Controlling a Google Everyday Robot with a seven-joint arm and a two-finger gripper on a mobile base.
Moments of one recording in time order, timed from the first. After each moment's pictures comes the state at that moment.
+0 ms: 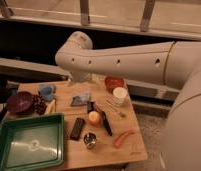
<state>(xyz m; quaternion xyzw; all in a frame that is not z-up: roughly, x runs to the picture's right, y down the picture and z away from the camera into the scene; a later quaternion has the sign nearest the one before) -0.064 -0.031 0.683 -0.12 0.11 0.69 0.71</state>
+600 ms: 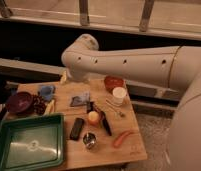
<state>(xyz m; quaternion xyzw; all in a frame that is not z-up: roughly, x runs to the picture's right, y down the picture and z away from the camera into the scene) -0.117 -0.036 0.694 -0.20 0.02 0.69 0.70</state>
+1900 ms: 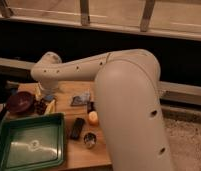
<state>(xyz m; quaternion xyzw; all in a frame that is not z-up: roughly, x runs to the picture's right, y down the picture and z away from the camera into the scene) -0.249 0.024 0.779 -0.26 0.03 0.58 0.77</state>
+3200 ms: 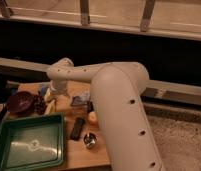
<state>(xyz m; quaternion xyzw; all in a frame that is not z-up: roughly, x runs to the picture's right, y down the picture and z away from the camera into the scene) -0.240 0.053 0.869 -0.34 0.06 0.61 0.72</state>
